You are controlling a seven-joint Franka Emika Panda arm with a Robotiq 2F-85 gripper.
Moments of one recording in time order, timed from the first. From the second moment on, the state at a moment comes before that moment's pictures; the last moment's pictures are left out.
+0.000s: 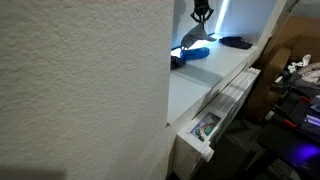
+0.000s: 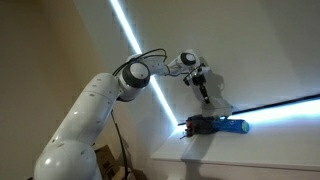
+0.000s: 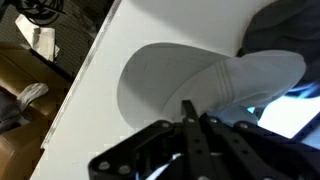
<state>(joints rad) 0.18 0.87 -0.19 -0.87 0.07 1.49 0.89</state>
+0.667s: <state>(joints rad) 0.20 0.81 -0.15 -0.95 0.07 1.32 0.42</state>
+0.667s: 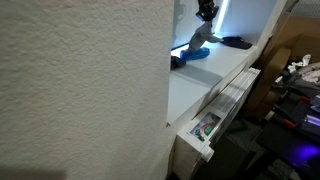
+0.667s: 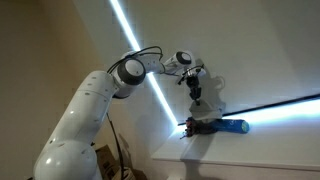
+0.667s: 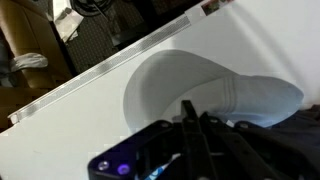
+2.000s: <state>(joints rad) -0.08 0.81 -0.26 -0.98 0.24 1.43 0.49</state>
